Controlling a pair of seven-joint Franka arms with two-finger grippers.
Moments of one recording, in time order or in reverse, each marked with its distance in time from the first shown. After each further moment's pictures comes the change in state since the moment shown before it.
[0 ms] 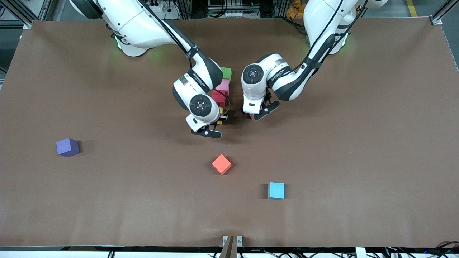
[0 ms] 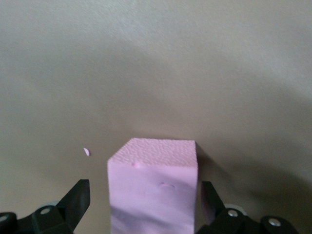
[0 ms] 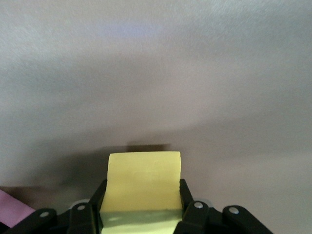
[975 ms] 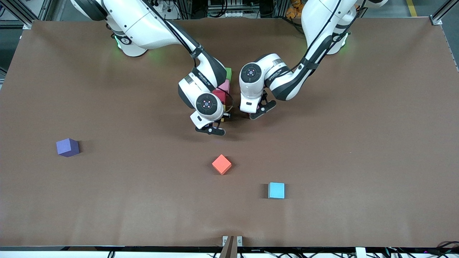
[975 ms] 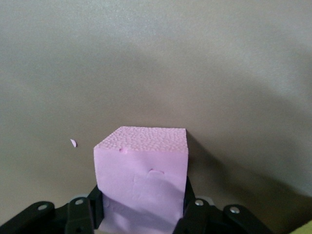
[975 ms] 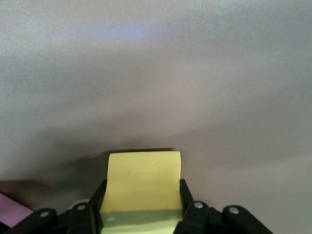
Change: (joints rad) left arm -0.003 0.013 -0.009 0.012 0.000 0.014 0.009; right arm 0.025 0.018 0.001 0.000 0.000 -0.002 0.024
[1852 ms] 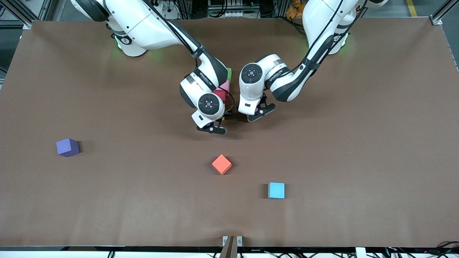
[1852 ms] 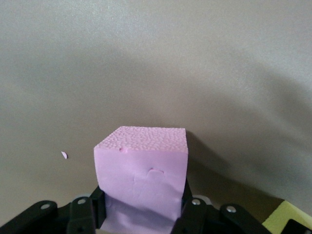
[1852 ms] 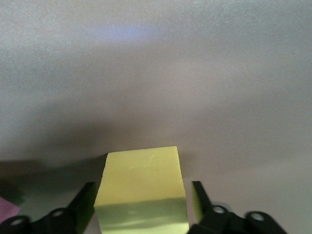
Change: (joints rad) left arm 0.009 0.000 0.000 0.029 0.000 0.001 0.066; right arm 0.006 0.006 0.002 0.000 0.000 -0.006 0.000
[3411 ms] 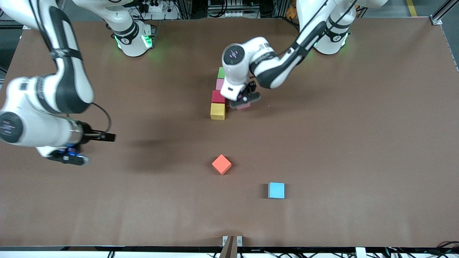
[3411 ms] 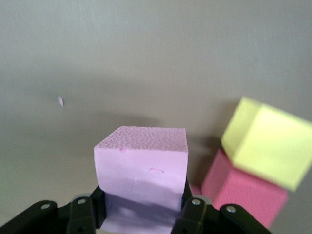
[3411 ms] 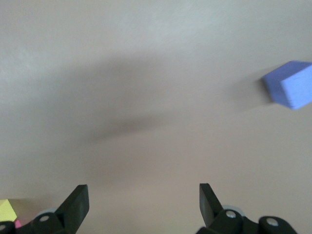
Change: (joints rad) left arm -0.021 -0.031 -0.172 0.086 0.000 -0.196 0.039; right arm -0.487 -0.379 -0.273 0.033 -0.047 -0.384 -0.625
